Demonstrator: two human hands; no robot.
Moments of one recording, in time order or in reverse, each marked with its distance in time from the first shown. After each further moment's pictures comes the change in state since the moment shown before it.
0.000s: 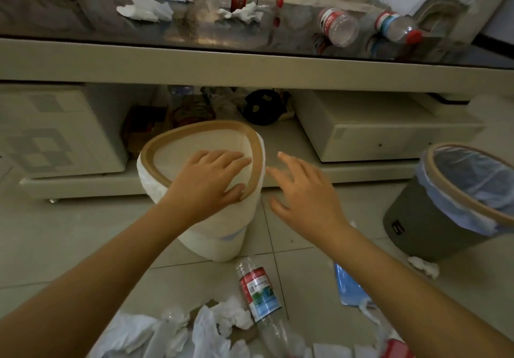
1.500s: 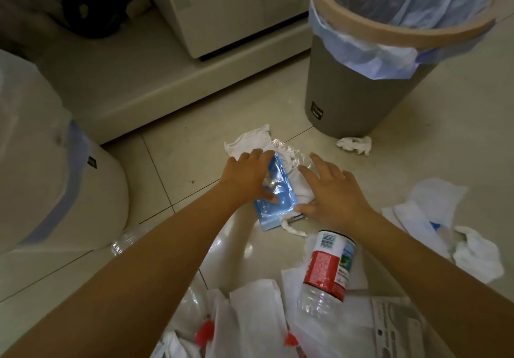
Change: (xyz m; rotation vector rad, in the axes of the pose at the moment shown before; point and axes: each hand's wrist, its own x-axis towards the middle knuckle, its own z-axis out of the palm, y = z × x) left_hand 0.085 0.276 0.259 -0.169 -0.739 0.200; right_hand -0.246 0.214 0.139 0.083 -0.675 0.575
